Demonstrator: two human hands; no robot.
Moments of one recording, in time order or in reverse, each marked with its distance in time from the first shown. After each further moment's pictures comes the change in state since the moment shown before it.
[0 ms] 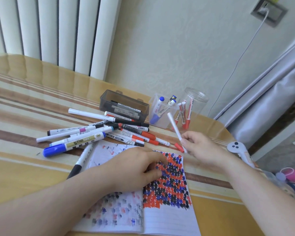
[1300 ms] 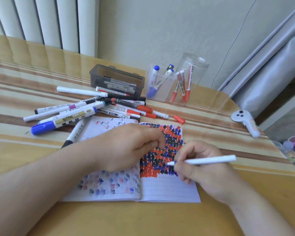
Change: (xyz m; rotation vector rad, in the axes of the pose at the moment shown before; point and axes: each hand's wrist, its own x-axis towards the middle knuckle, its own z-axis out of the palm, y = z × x) left_hand -0.012 0.015 -0.009 -0.043 -0.128 0.019; right_hand -0.117 0.017 0.055 0.644 -0.142 -0.213
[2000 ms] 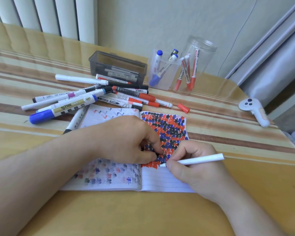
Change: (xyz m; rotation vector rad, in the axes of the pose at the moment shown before) left_hand 0.004 -0.004 0.005 0.134 -0.122 0.006; right_hand -0.004 0.014 0.027 -0.205 0.137 0.047
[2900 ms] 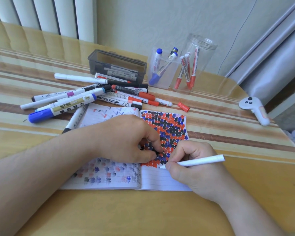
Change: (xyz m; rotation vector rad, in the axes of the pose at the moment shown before) left_hand 0.000 -0.001 0.001 0.001 -0.006 -0.016; right_hand 0.001 0.003 0.002 -0.027 -0.035 -0.015
